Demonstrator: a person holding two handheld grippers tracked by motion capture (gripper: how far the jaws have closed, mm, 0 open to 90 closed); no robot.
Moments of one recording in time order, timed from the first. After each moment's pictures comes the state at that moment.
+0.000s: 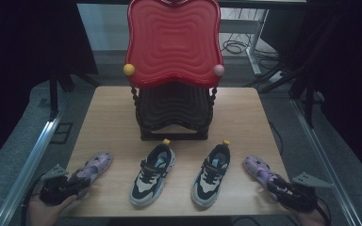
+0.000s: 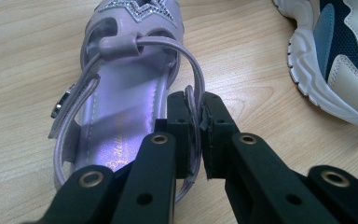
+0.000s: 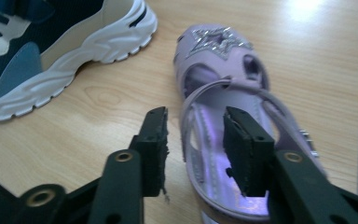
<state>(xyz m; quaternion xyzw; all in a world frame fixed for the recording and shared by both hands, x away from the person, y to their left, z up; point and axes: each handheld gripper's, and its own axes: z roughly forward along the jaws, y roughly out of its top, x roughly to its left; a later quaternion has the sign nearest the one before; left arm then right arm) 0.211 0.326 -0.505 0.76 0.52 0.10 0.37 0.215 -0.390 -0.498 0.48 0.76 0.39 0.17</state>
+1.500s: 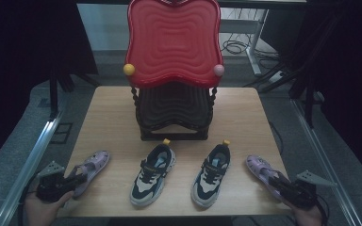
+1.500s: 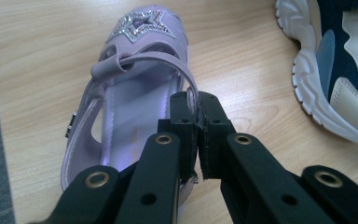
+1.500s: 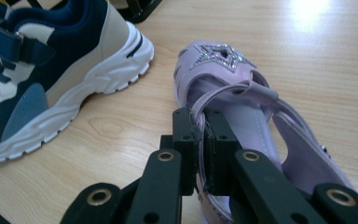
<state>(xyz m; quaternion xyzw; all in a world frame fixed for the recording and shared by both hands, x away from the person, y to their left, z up) 0.213 0.330 -0.491 0.75 0.53 0.12 0.38 0.222 -0.396 -0.502 0.51 0.72 0.45 0.16</state>
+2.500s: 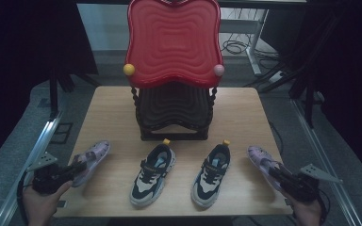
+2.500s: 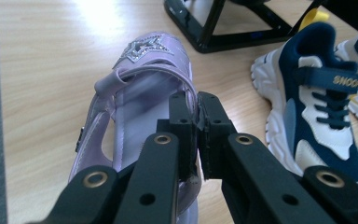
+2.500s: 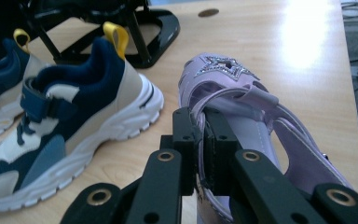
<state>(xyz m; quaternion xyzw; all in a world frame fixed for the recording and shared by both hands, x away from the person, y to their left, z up) 0.222 0.325 -0.459 0.71 0.52 0.15 0.45 0.230 -0.386 -0.475 0.50 0.69 0.49 0.19</state>
